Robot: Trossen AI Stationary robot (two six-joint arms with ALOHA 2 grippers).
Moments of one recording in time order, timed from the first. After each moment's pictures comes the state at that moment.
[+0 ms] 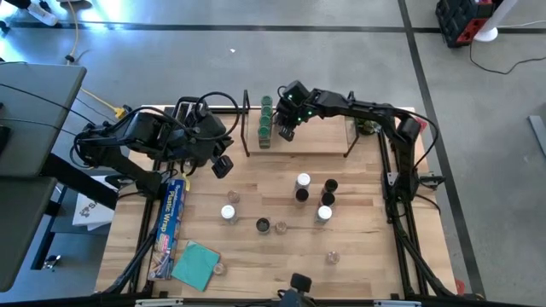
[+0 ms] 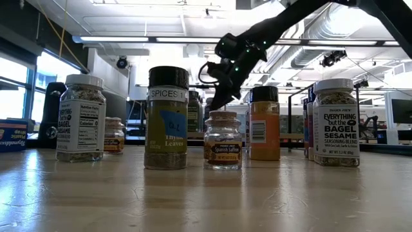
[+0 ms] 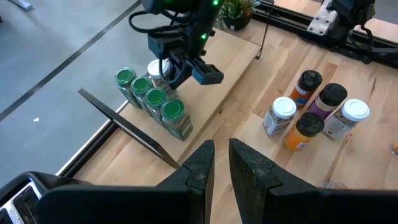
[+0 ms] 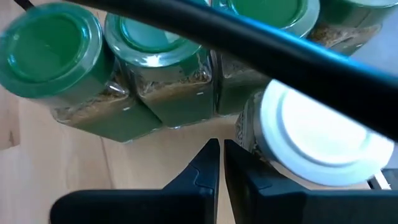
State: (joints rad) left arm -0.18 1.44 1.90 -1.36 -0.63 -0.55; right arm -0.55 1.99 1.57 -0.51 -0.17 -0.19
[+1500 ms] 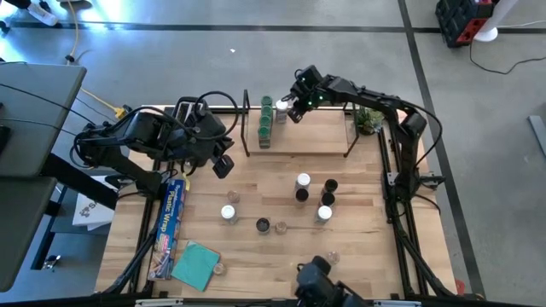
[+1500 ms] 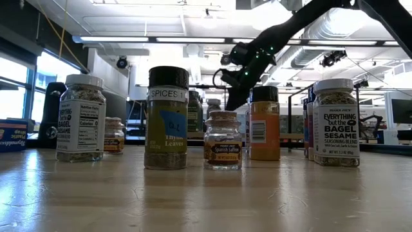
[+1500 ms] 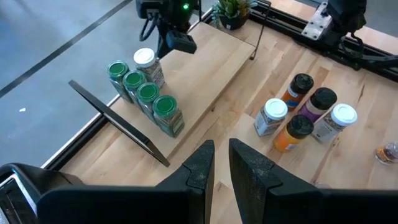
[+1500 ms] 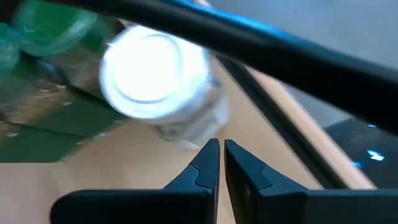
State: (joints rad) left arm -0.18 1.44 1.90 -1.36 -0.61 -0.60; right arm -0.70 1.98 1.59 -0.56 -0.21 -0.02
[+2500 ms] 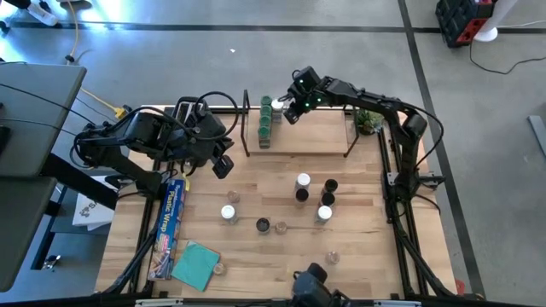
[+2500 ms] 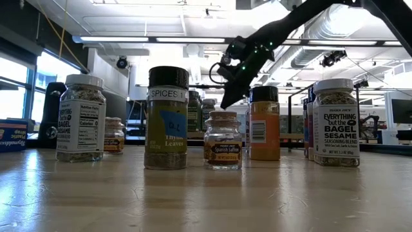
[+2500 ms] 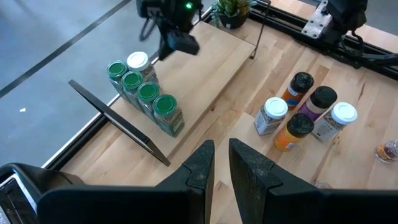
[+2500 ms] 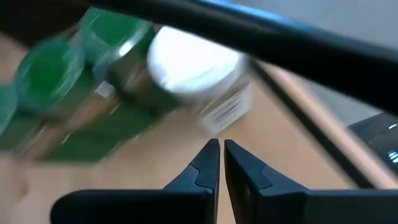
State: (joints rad) left arm -0.18 1.44 1.91 -1.36 -0.61 -0.60; right arm -0.65 1.96 1.59 -0.57 -0.21 0.04
